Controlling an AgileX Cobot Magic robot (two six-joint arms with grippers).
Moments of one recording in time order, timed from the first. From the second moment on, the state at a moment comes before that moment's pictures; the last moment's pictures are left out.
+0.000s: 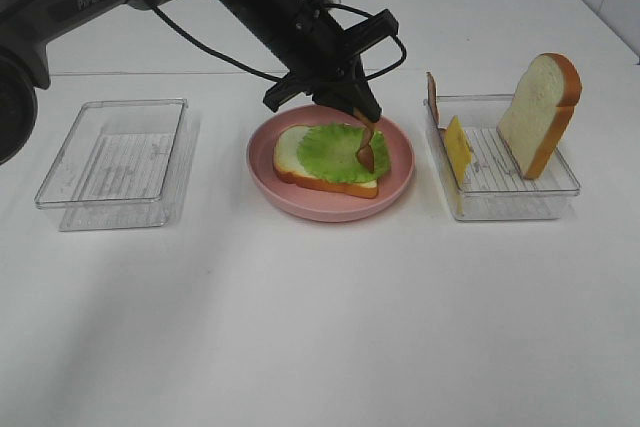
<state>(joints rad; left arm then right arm) -0.46 2.57 -2.40 -0.75 1.20 -0.13 0.00 0.01 -0.50 0.10 1.05 -0.09</state>
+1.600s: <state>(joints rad) -0.45 2.63 -2.45 -0.39 1.19 -0.20 0.00 0.01 -0.50 0.10 1.05 -0.09</state>
